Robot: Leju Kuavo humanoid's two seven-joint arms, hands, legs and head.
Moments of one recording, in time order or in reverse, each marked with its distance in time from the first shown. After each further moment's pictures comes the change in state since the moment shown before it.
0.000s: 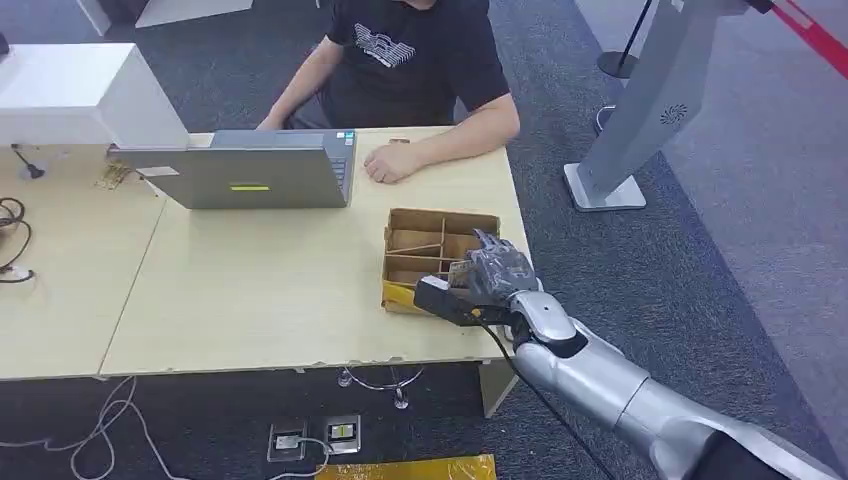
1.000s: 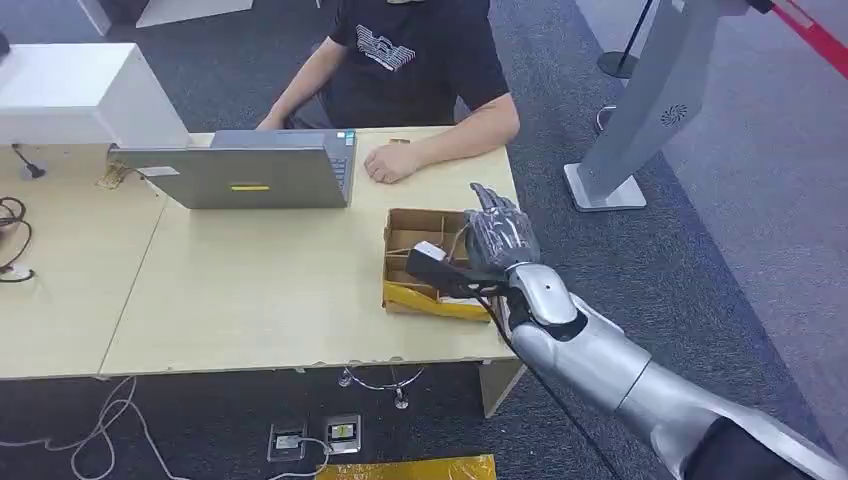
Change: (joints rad) left arm 0.000 0.000 -0.006 0.000 0.000 -0.011 0.001; right arm -0.066 0.008 -0.047 -0.091 0.112 -0.084 0.047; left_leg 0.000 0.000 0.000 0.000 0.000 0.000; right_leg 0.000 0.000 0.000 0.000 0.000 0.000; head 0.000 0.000
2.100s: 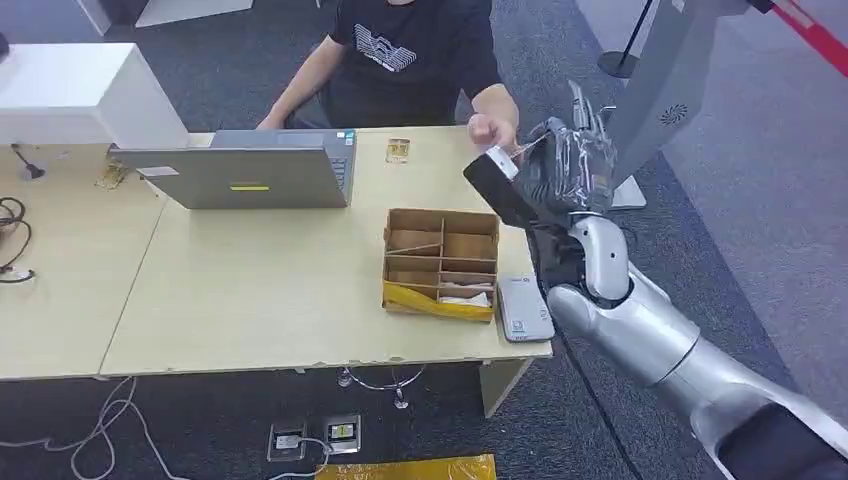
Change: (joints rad) left arm -0.004 -0.007 -0.093 0.000 0.000 -0.019 0.016; right arm -0.050 -0.110 -0.122 -0.134 0.096 -0.306 0.160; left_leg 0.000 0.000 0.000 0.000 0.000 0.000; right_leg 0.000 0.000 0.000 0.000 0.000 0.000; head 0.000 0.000
